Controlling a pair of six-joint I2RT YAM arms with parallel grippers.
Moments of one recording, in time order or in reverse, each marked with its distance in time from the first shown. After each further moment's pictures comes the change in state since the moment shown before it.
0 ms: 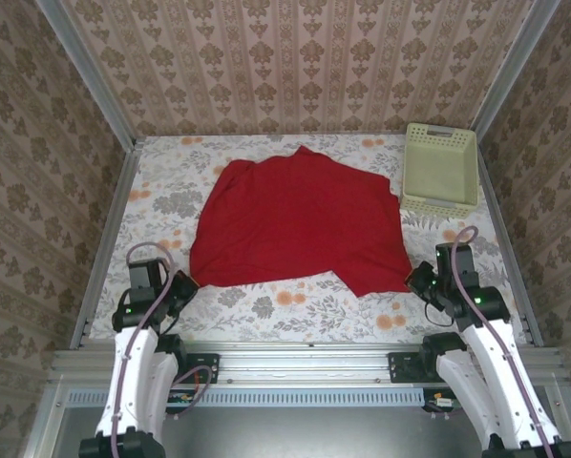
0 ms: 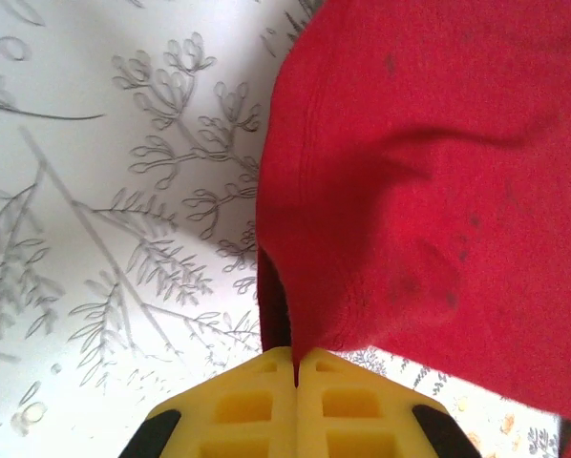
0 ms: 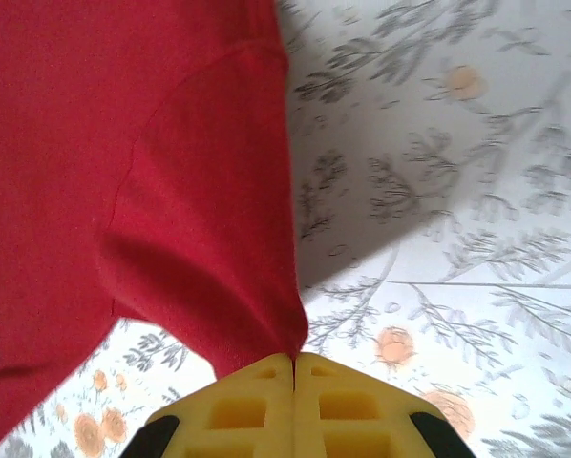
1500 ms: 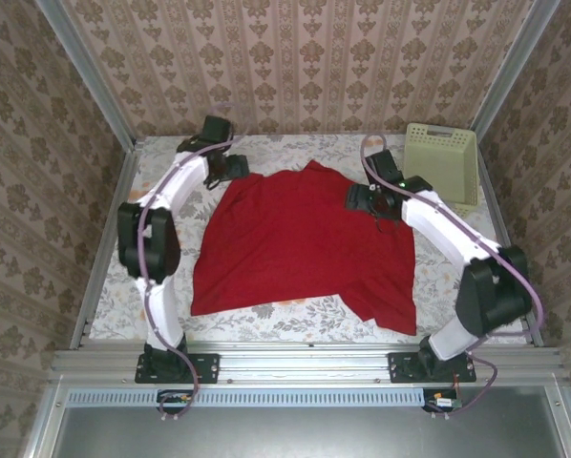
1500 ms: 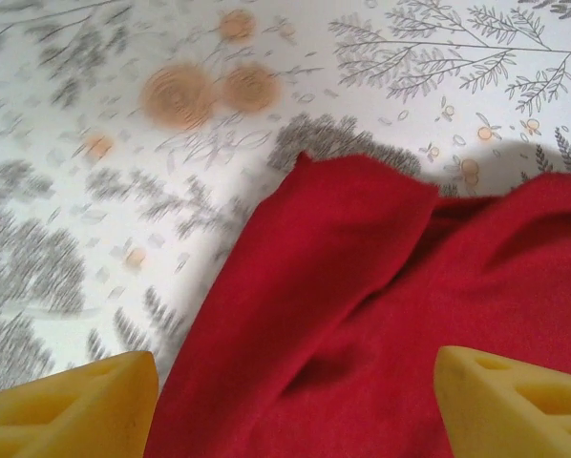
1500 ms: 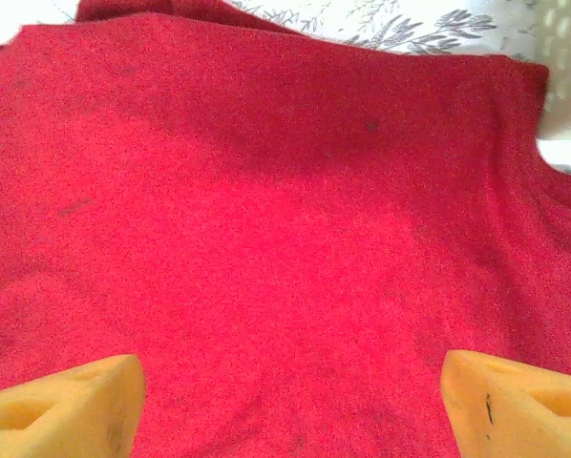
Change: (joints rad) left arm -0.375 1.551 1.463 0.000 -0.367 0.385; right arm 0.251 1.039 0.669 0.307 0.181 -0.275
